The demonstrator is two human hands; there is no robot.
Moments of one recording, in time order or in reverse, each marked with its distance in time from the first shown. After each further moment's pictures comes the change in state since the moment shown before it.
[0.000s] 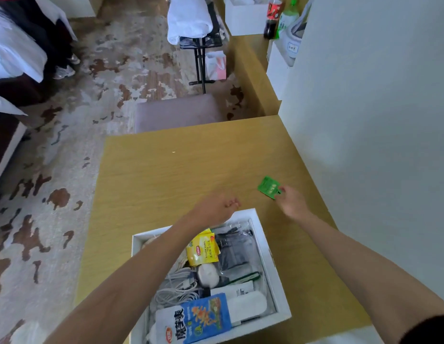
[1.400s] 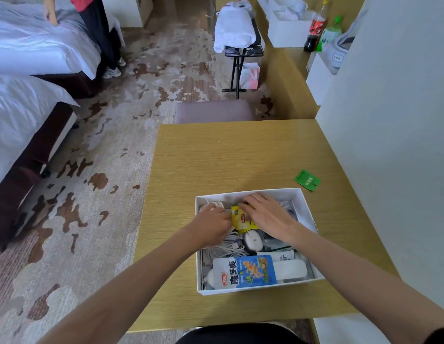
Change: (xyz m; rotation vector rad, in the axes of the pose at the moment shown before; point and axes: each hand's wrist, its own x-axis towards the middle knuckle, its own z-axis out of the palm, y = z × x) left_hand -0.171 -0.080 0.006 0.776 0.046 0.229; right_hand -0.142 -0.115 0.089 -0.836 0.013 -1.158
